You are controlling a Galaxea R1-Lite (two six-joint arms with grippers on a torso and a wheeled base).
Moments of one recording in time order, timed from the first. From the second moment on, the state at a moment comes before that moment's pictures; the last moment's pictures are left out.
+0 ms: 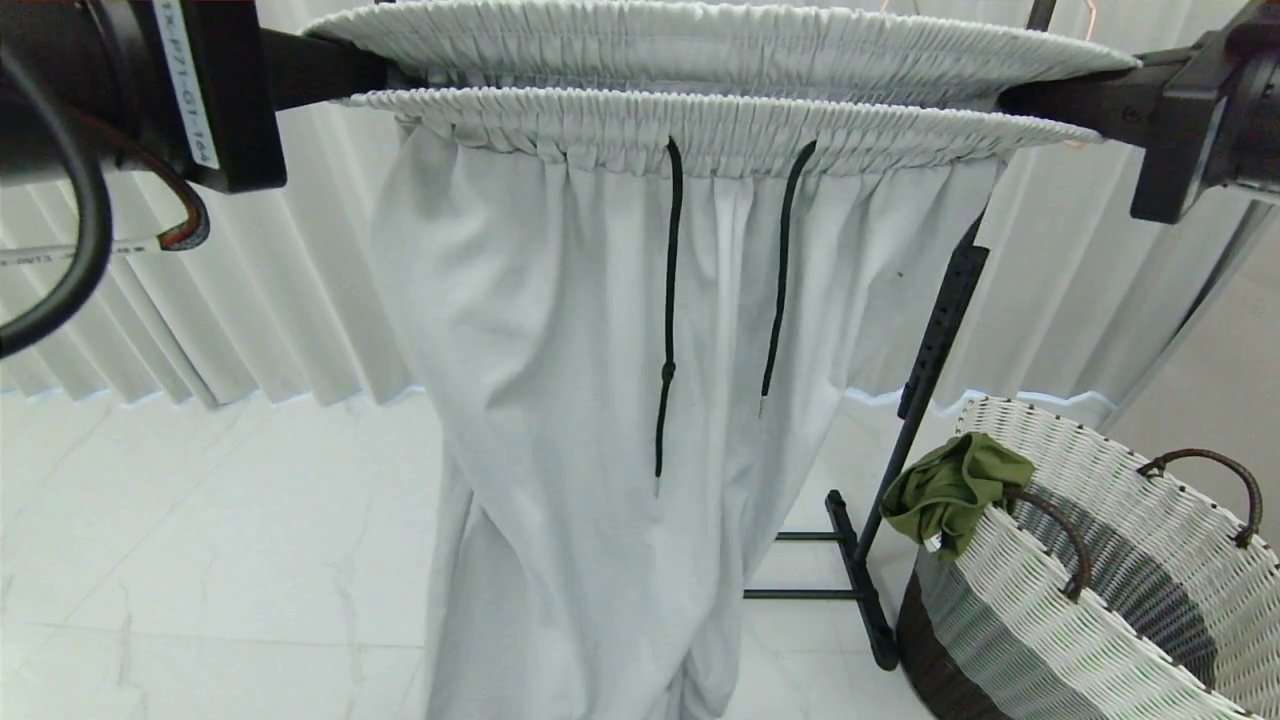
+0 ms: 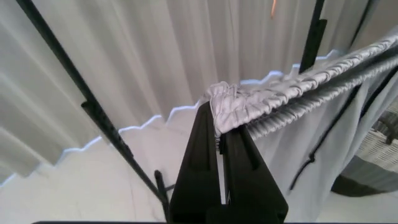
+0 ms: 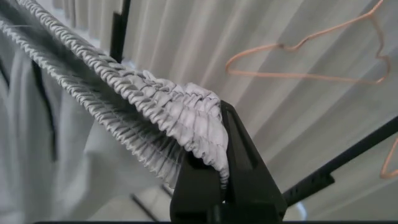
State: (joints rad) left arm -0.73 1.30 -1.44 0.19 0.33 0.21; right arm 0.64 1.37 -1.45 0.06 0.05 -0.36
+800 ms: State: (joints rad) left arm -0.81 1.55 -1.79 0.19 0.40 0.20; right arm 0.88 1.22 -1.69 0.71 0.24 -0.30
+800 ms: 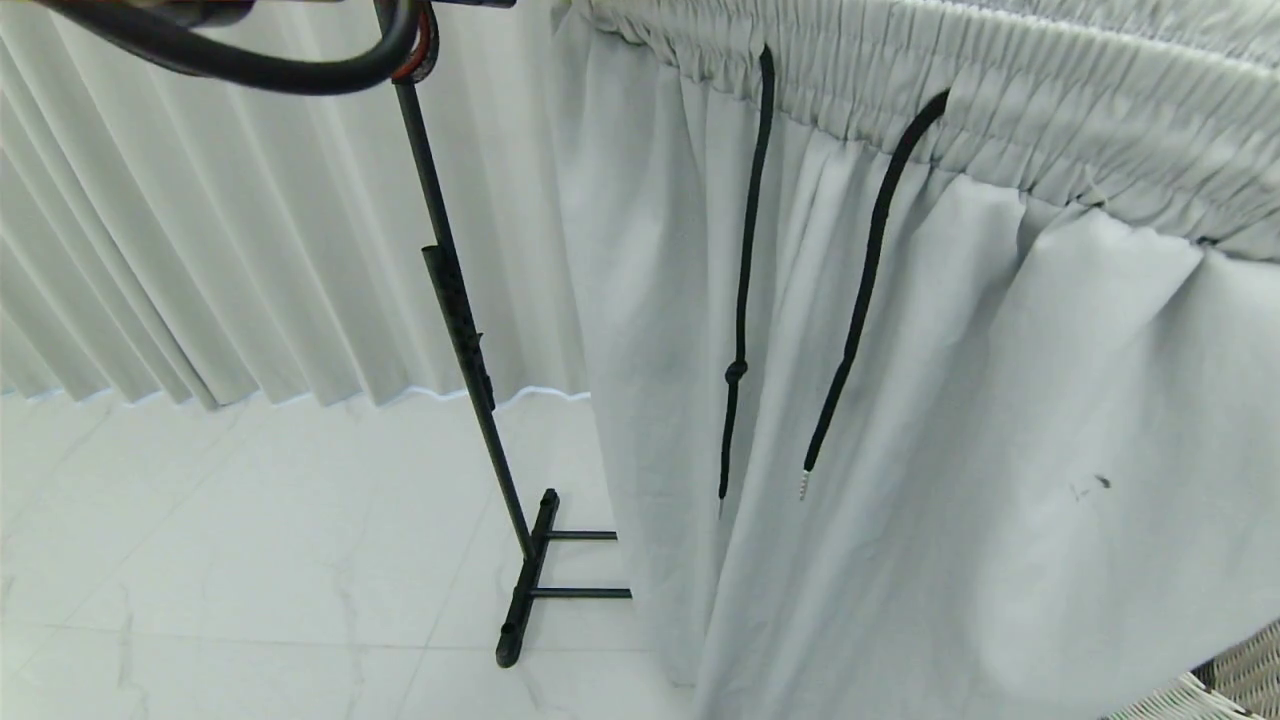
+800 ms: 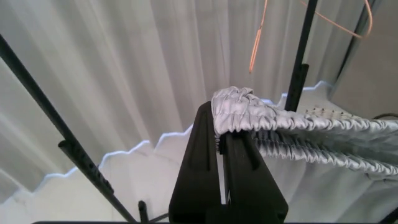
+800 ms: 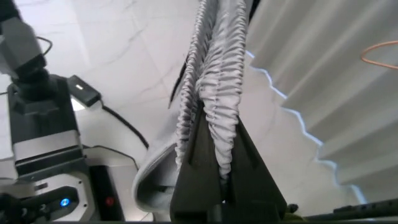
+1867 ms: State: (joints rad) left arm -1.23 1.29 -1.82 0.88 0.40 -0.09; right arm 0.80 1.49 -1.79 0.23 -0.01 -0.30
